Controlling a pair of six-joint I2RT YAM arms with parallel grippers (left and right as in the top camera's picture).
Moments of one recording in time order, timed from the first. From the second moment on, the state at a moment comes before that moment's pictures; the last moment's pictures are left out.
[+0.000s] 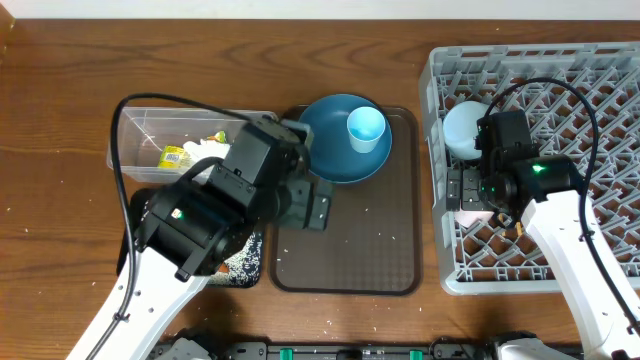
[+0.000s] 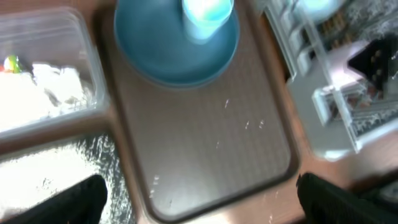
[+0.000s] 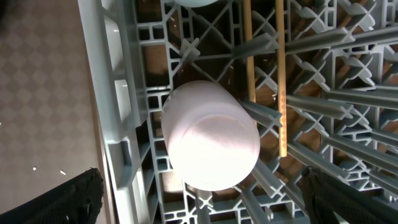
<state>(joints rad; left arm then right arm) -0.60 1.22 1.41 -1.12 0.03 -0.33 0.18 1.37 1.09 -1.03 0.17 0.23</state>
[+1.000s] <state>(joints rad) -0.60 1.82 1.41 -0.50 -0.06 -0.73 0.18 1.37 1.09 -1.03 0.17 0.23</state>
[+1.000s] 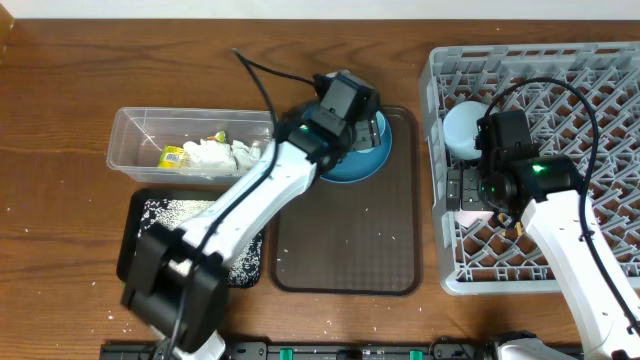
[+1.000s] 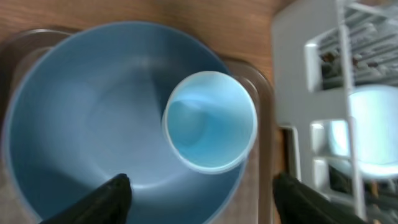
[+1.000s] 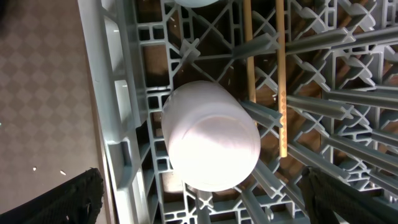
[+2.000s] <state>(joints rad) -0.58 1.99 1.41 -0.44 -0.08 -0.75 0.18 1.37 1.09 -1.03 0.17 0.23</state>
